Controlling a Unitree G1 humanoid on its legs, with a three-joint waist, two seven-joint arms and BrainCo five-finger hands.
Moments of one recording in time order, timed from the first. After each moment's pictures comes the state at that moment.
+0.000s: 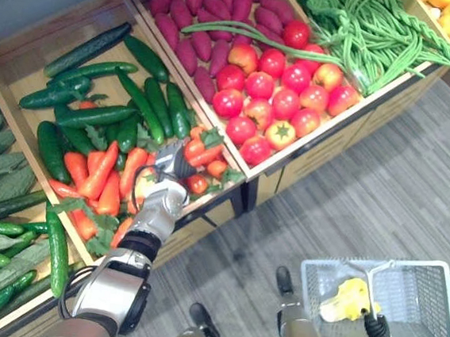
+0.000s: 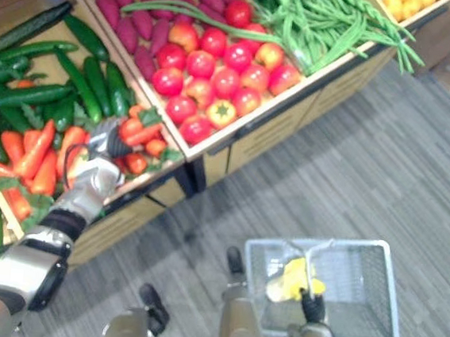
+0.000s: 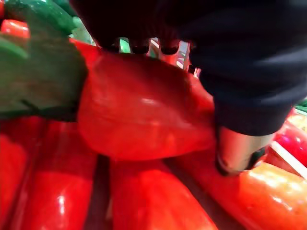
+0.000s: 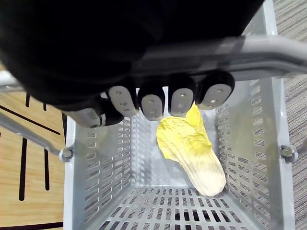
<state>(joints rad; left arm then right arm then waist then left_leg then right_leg) -0.68 0.35 -0.12 0.85 0.68 -0.01 0.40 0.10 -0.18 -0.23 0.80 -0.20 -0.14 -0.21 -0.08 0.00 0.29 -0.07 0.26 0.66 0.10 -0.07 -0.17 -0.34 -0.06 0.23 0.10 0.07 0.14</state>
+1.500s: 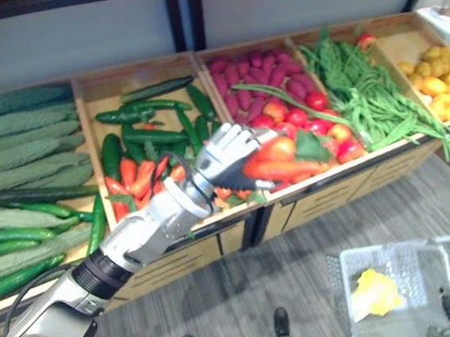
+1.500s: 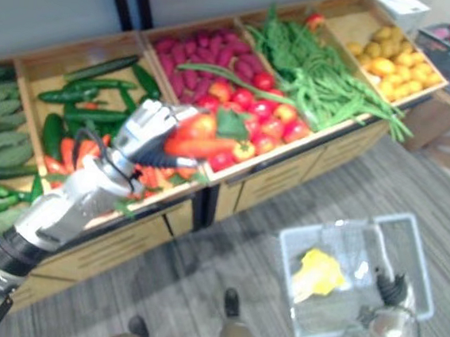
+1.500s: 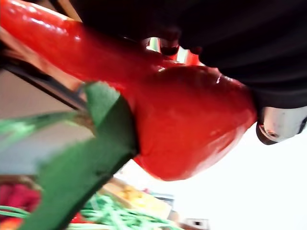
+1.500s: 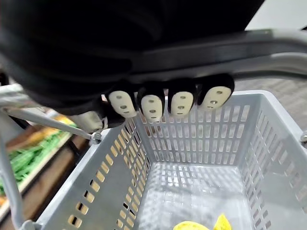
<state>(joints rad) -0.46 0.64 -0.52 -0.24 0.63 -0.25 0.26 0.04 -0.52 -0.42 0.55 -0.30 -0.09 -0.18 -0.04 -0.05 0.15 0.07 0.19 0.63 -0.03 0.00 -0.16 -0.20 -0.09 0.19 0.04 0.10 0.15</state>
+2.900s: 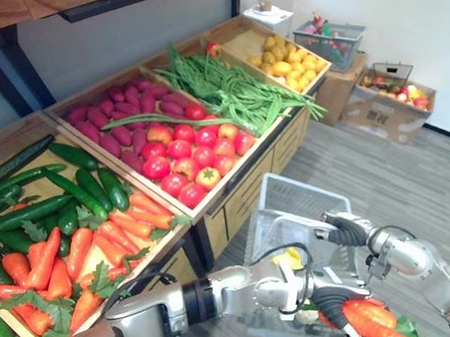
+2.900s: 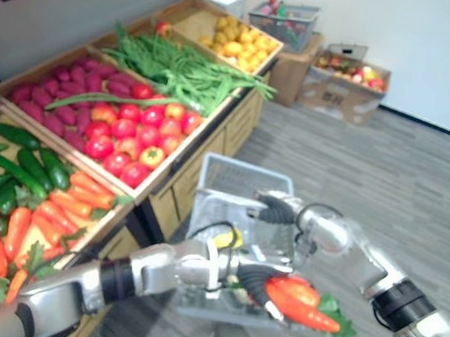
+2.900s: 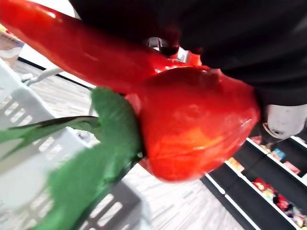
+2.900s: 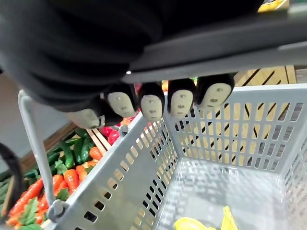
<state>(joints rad) -0.59 0.12 -1.09 0.33 0.47 -0.28 -0.11 -0.33 -0.95 0.52 -0.01 -0.07 -0.21 0.31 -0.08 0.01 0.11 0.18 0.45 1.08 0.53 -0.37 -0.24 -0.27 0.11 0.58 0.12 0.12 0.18</state>
